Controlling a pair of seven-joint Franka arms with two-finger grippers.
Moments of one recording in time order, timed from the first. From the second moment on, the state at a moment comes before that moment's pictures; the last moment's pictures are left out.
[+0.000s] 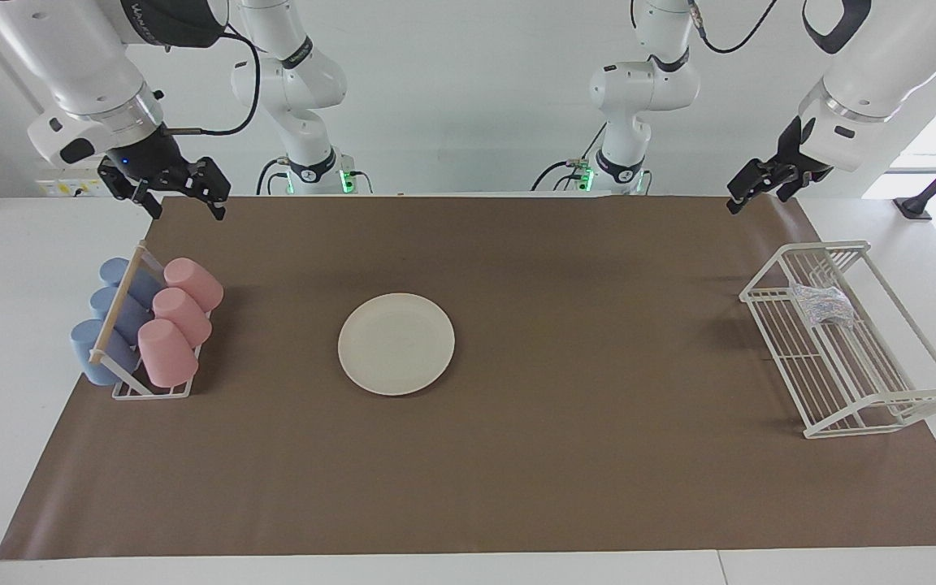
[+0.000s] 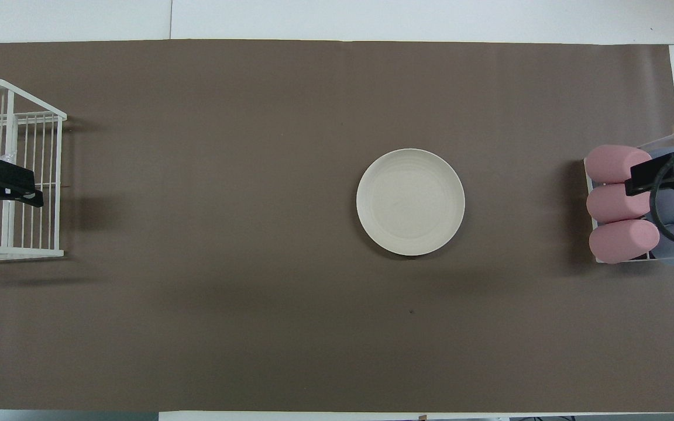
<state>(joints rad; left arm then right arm) -0.04 -0.03 0.01 -1.57 -0.04 1.42 -0.23 0.02 -0.01 -0.07 -1.57 0.00 1.49 0.01</state>
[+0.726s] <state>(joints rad) -0.04 -0.03 0.01 -1.60 0.01 1.50 -0.26 0.02 -0.01 -0.07 -1.57 0.00 1.49 0.01</state>
